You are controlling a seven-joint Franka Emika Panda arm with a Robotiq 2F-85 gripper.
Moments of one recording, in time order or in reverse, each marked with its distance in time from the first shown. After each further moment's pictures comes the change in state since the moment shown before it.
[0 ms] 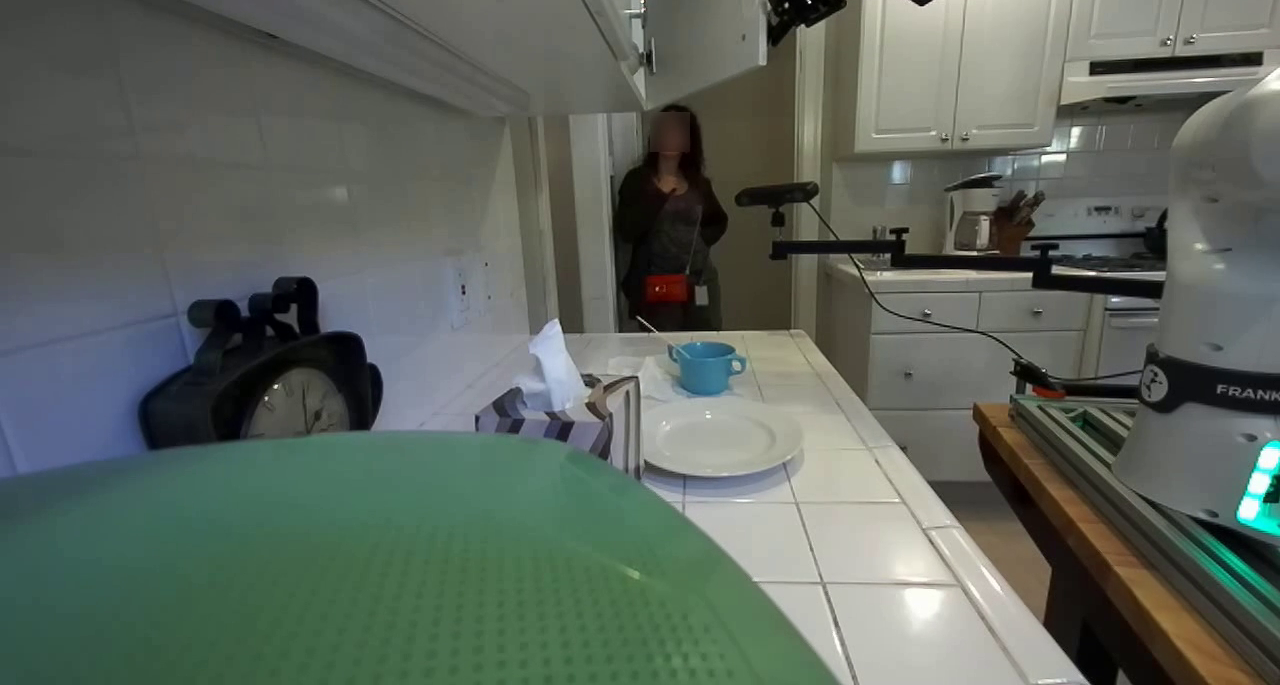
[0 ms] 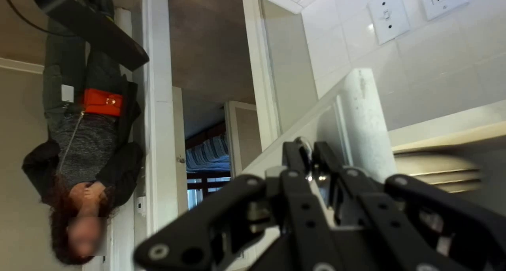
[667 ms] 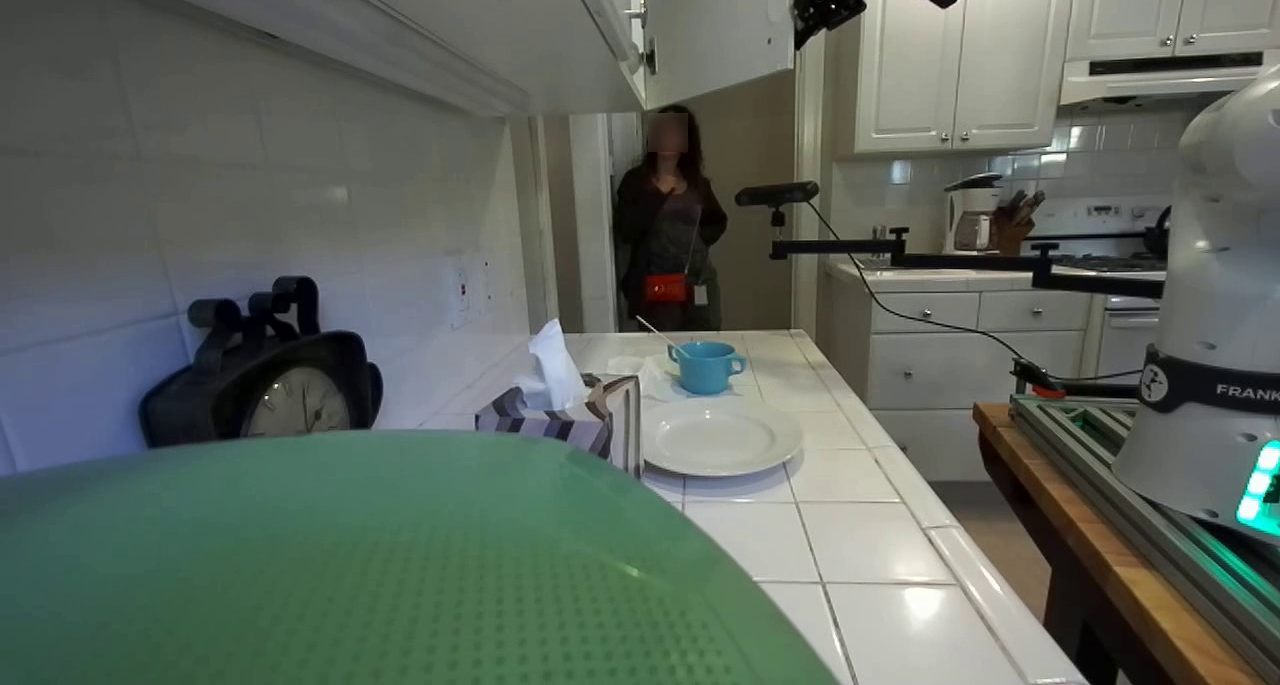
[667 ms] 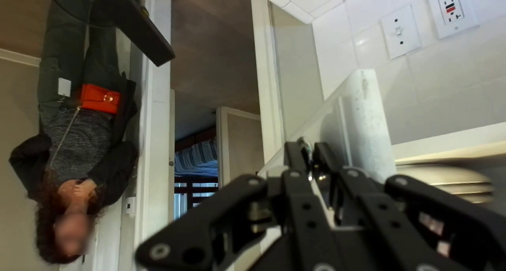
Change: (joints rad) arm -0.075 -0.034 -0.032 -0.018 0.218 -0.004 -0.351
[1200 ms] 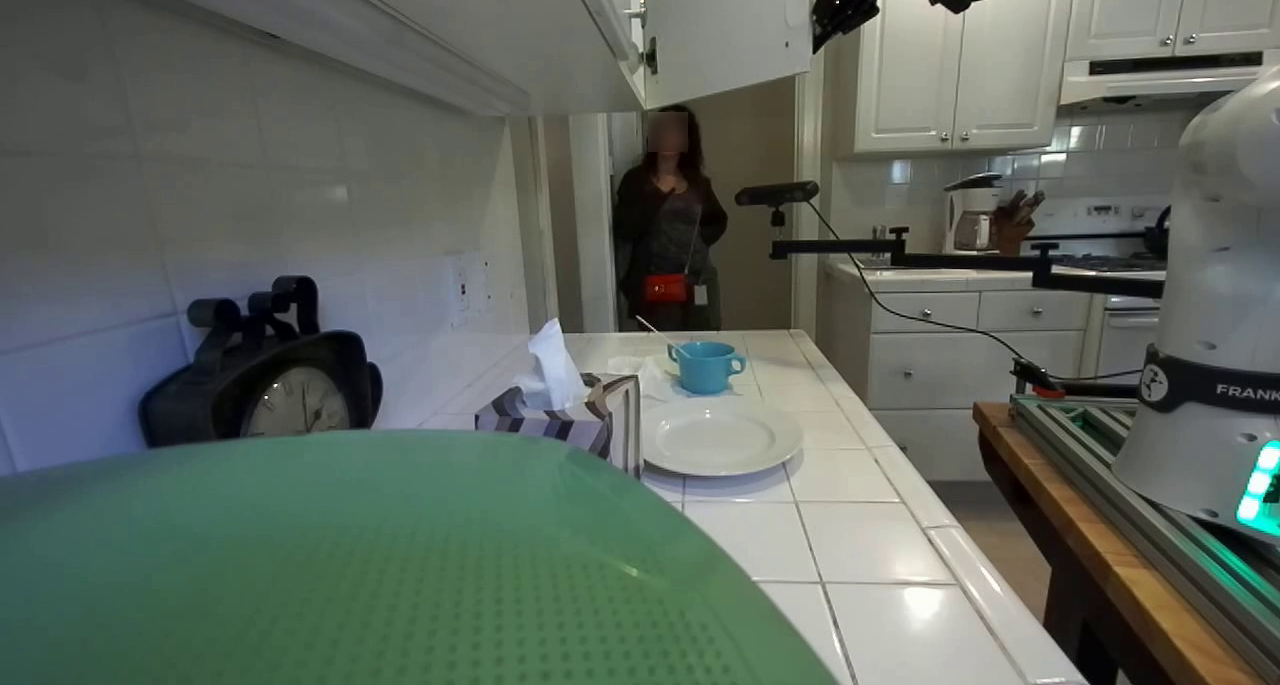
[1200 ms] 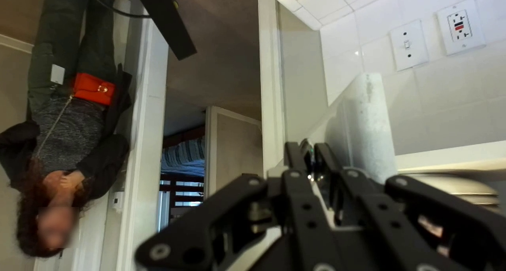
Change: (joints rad) arm 0.010 -0.015 -0.097 0.006 0.066 -0.012 -0.229
